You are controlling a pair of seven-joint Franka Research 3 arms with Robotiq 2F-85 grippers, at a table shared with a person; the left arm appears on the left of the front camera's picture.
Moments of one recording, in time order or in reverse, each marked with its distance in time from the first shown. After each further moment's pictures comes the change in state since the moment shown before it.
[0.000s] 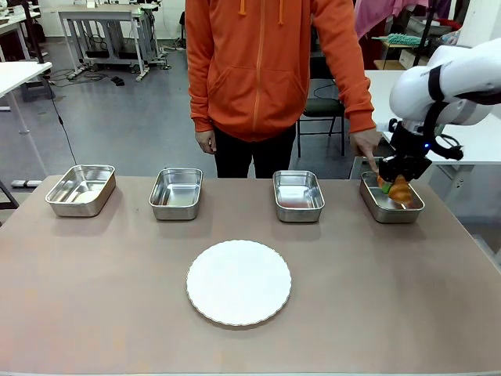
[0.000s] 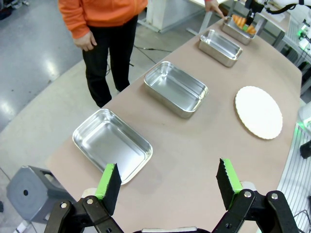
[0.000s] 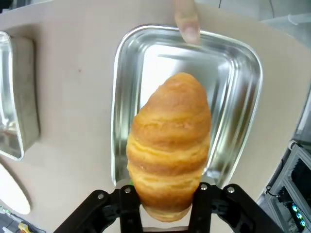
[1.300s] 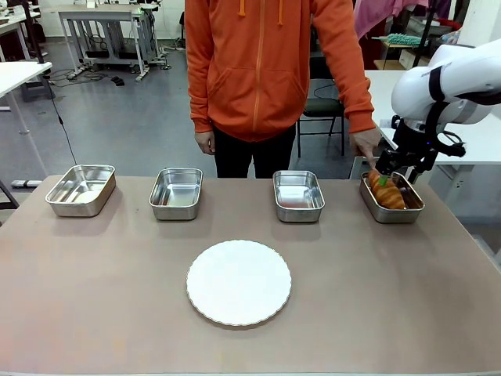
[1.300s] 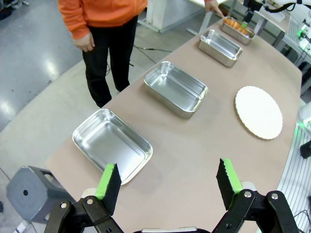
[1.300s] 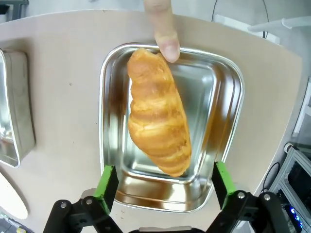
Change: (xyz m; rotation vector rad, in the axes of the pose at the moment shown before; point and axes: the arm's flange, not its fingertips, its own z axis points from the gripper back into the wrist) left arm 0.000 0.000 0.000 0.000 0.000 0.000; right arm 0.006 -0.010 0.010 -0.019 -0.030 -0.004
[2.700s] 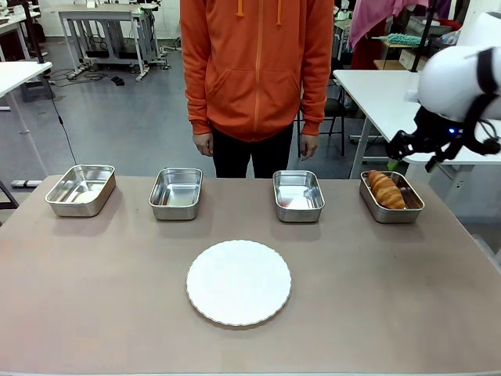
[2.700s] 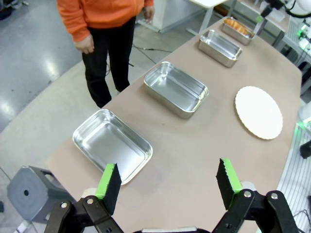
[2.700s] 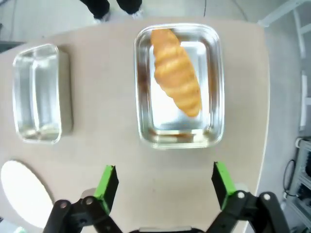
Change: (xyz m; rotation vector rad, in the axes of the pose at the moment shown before) left arm 0.000 0.000 0.000 0.000 -0.001 -0.001; right arm -0.109 0.047 0.083 -0.020 -0.238 -0.167
